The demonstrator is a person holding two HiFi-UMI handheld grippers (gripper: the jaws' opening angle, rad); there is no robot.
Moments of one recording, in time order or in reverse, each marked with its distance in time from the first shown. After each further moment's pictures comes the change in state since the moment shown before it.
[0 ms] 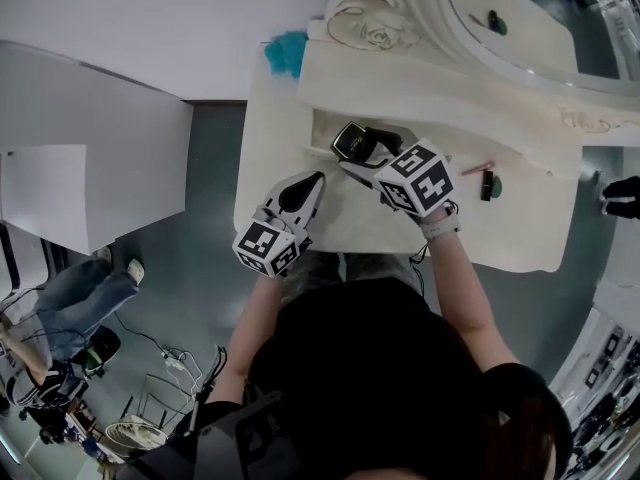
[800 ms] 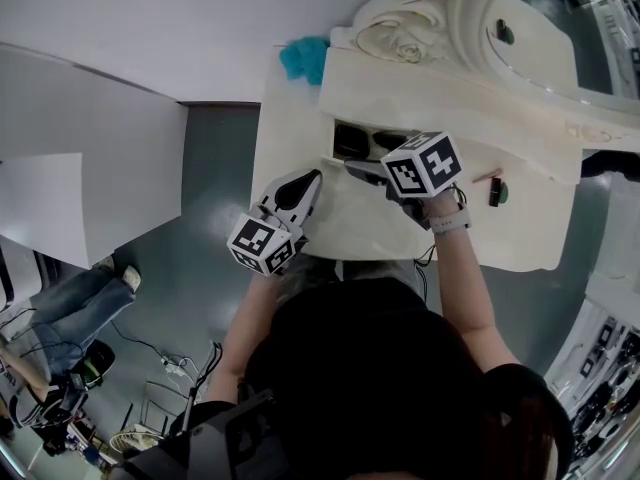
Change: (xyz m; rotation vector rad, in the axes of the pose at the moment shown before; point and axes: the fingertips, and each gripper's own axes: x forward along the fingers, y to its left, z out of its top) left arm -0.016 0.049 0.014 -0.043 -0.008 -0.040; right arm 0.032 0.001 0.011 0.244 0.170 0.036
